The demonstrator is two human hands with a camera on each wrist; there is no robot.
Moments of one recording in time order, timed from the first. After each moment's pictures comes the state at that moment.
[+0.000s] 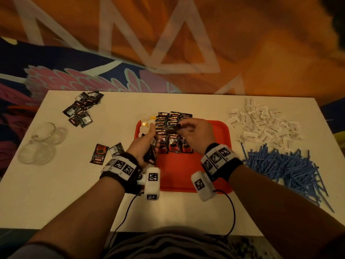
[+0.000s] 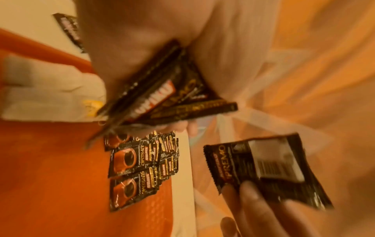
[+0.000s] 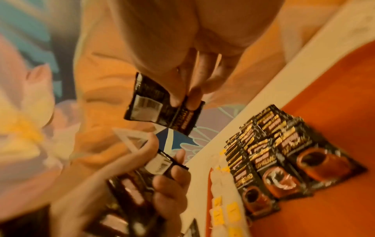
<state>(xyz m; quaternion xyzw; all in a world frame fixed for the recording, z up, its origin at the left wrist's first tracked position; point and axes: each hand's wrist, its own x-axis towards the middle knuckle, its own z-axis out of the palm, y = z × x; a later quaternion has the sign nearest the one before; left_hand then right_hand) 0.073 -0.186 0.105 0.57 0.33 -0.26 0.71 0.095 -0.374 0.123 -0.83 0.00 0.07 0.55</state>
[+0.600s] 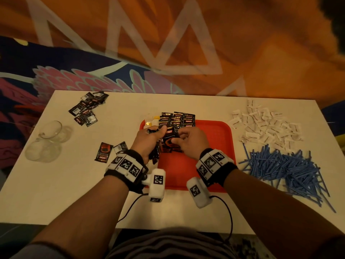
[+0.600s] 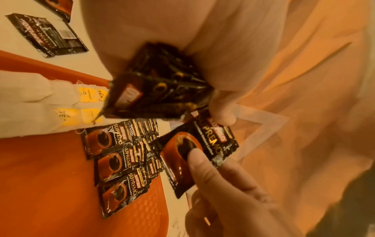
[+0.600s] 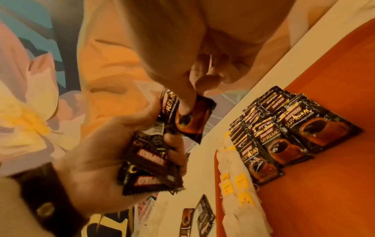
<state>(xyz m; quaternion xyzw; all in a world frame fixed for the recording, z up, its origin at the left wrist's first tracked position) 0.063 -0.192 0.124 0.64 0.24 -0.14 0.71 0.077 -0.353 0.112 -0.88 0.00 0.13 0.47</state>
